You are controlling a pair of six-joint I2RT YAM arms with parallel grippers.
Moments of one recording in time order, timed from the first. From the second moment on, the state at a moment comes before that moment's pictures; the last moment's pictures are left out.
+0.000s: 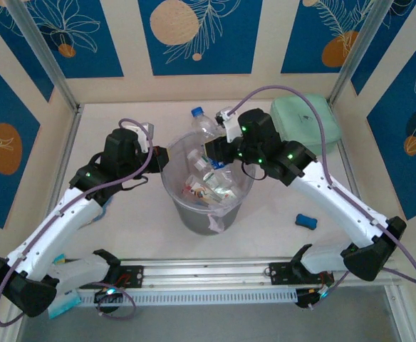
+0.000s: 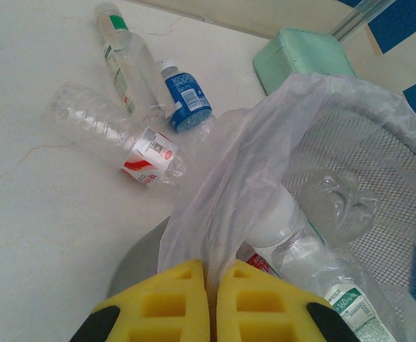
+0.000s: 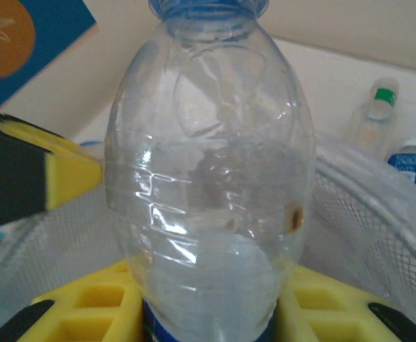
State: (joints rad) left arm -0.55 1.07 1.14 -0.62 0.10 -0.57; right arm 0.75 1.31 1.44 -0.67 -0.08 0.24
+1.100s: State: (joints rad) left arm -0.57 1.10 1.14 -0.57 0.10 -0.57; right arm 0.71 1.36 1.31 -0.72 -0.35 0.28
